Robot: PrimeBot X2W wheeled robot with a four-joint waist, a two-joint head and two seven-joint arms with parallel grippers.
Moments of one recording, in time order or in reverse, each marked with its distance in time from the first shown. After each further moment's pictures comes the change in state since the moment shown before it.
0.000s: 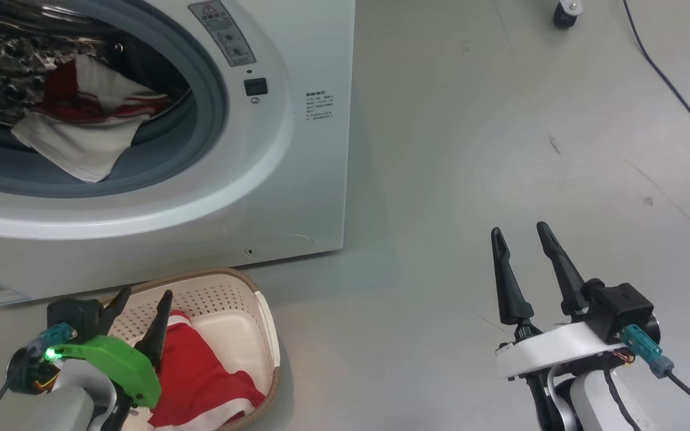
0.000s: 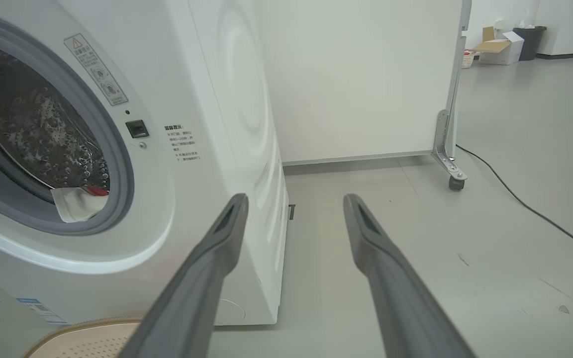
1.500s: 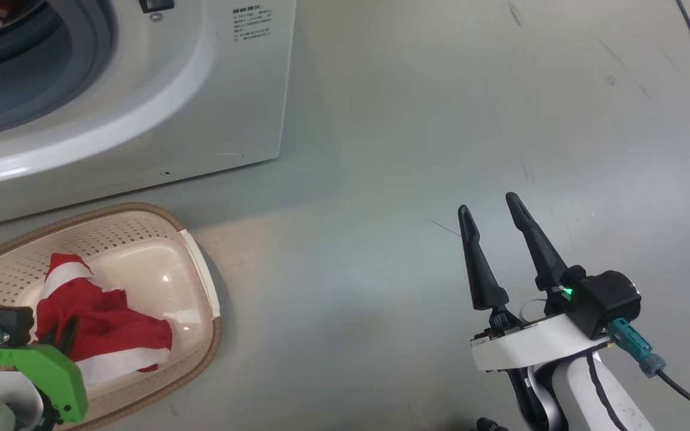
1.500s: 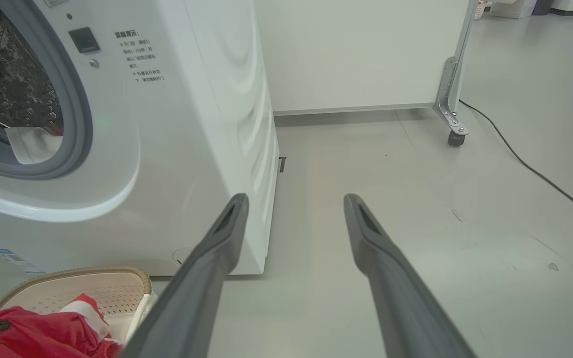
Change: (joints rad) left arm 0.065 0.128 0.125 -0.019 0.054 0.007 0.188; right arm -0.028 0.004 0.076 -0.114 -0.031 -0.007 0.000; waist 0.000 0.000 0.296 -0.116
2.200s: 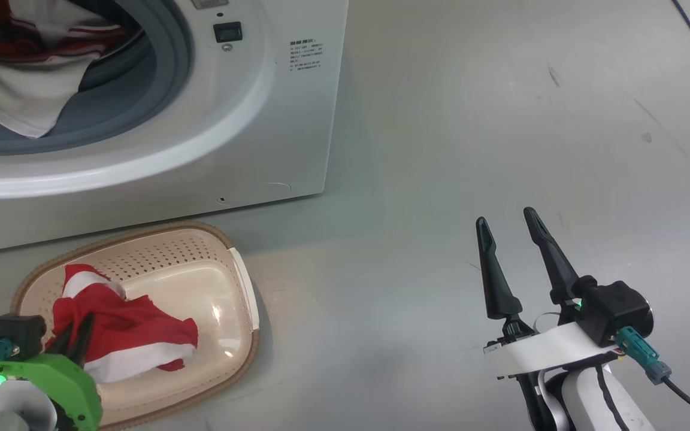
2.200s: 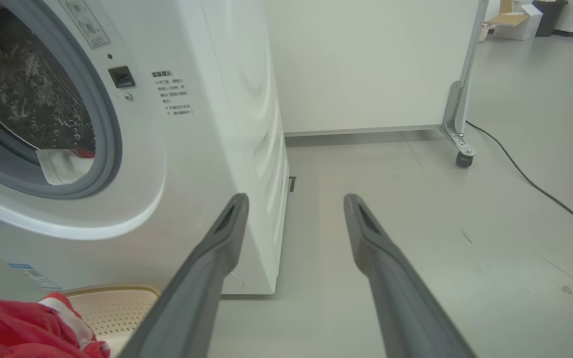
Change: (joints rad) left arm 0.074 -0.018 0.053 -0.148 0.039 0.000 -0.038; right arm 0.036 -0.009 -0.032 0.019 0.001 0.019 0.000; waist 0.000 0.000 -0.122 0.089
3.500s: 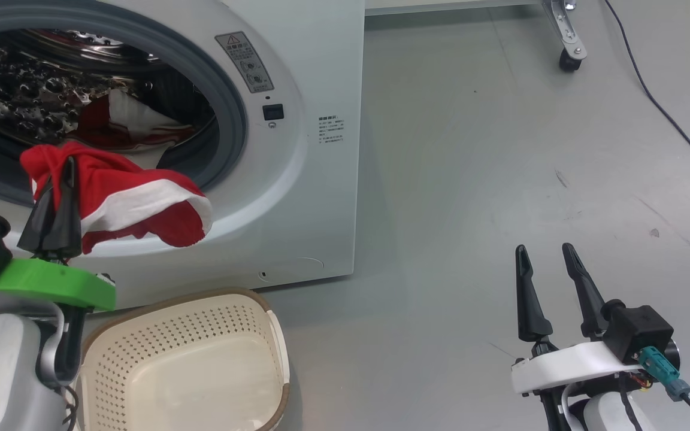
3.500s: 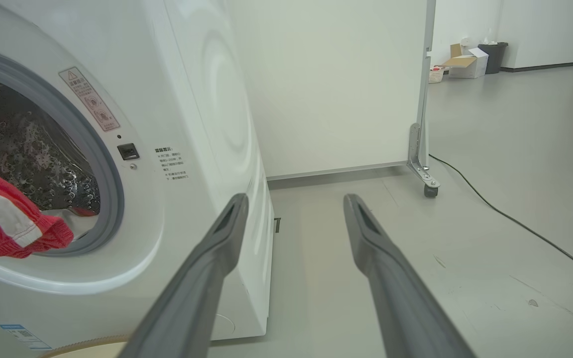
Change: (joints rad) left arm -0.150 -0.110 0.145 -0.255 0.032 0.000 -0.171; right arm 0.073 -0.015 -0.063 0.049 0.054 0.001 0.000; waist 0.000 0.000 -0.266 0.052
